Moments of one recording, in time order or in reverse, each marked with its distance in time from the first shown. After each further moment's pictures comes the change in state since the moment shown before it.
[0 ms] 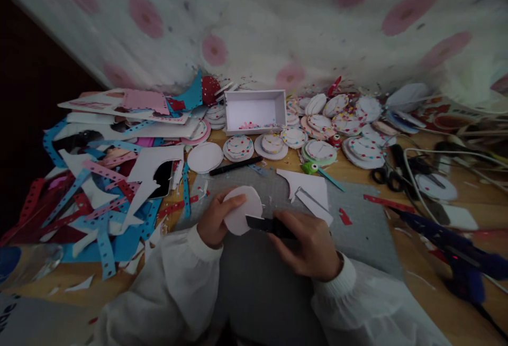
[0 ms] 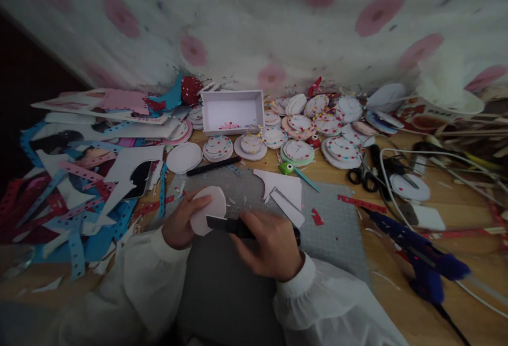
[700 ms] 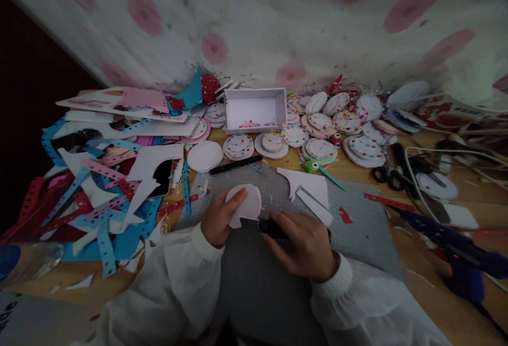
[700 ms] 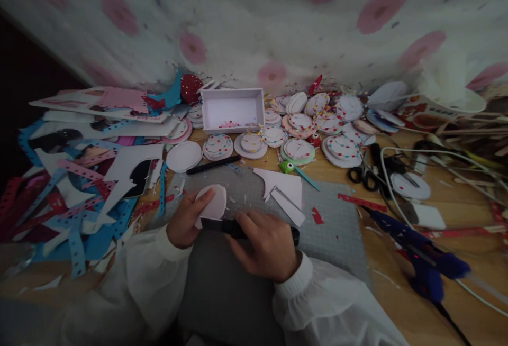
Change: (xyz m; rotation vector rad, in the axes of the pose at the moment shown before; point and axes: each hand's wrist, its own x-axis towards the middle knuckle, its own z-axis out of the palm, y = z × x) left_hand 0.001 -0.004 0.009 0.017 0.090 0.045; right_hand -0.001 -0.003 0.007 -0.114 0.050 -0.035
